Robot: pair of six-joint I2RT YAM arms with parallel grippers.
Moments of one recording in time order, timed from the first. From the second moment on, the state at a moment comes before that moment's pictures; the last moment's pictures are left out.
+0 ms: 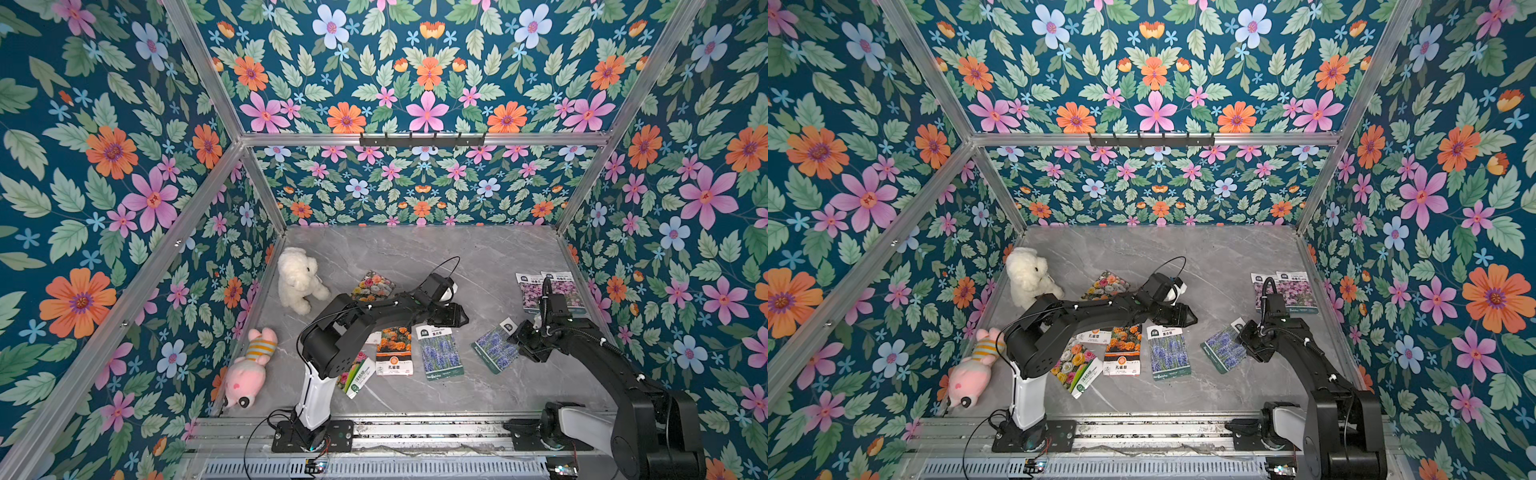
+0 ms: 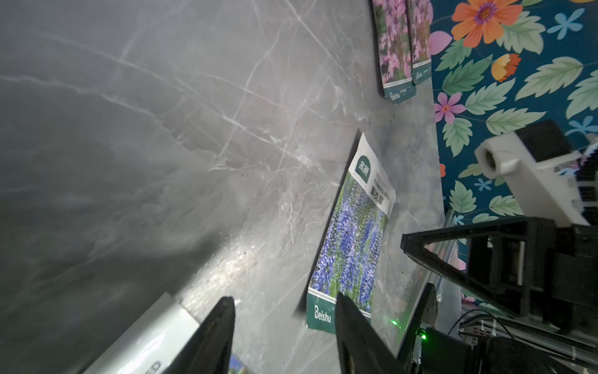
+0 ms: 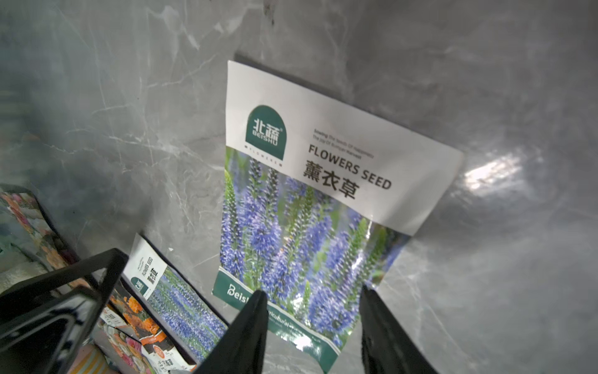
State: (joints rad) left arm -0.86 2.01 1.25 -0.05 0.45 -0.71; right arm -0.01 1.19 0.61 -0.68 -0.29 0.74
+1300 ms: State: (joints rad) left arm -0.94 2.12 1.24 0.09 0.57 -0.89; right arm -0.01 1.36 0.62 -0.50 -0.31 0.69
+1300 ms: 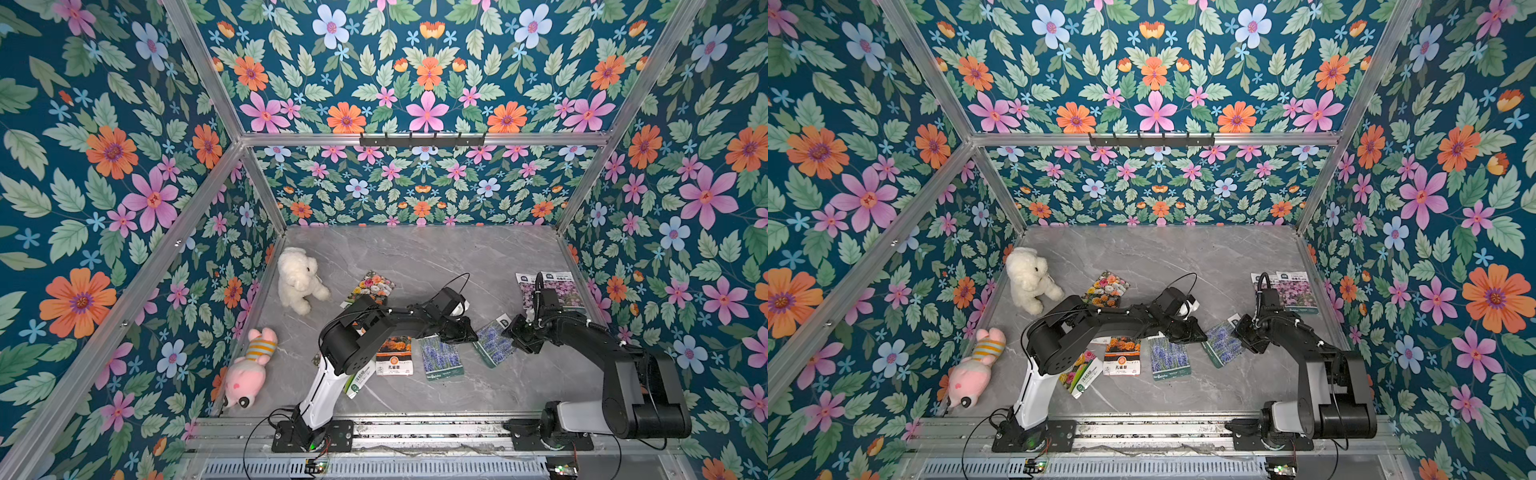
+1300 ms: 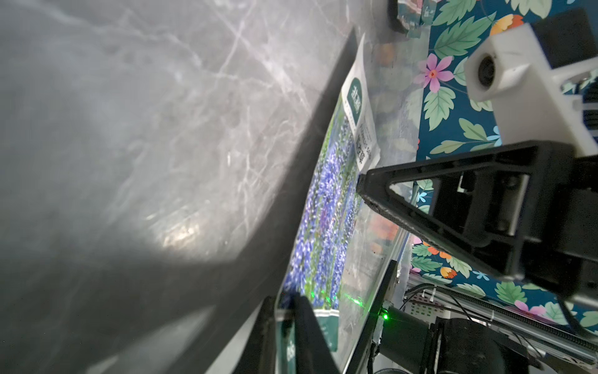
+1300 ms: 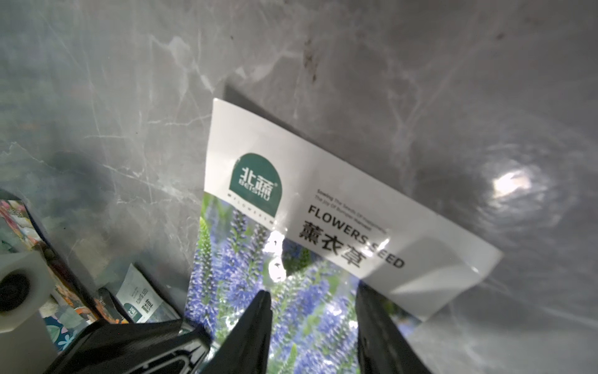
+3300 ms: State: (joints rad) left arm -0.55 1.53 0.91 0.01 0.22 -0.89; right arm -0.06 1.66 1.08 -0.35 -0.64 0.57
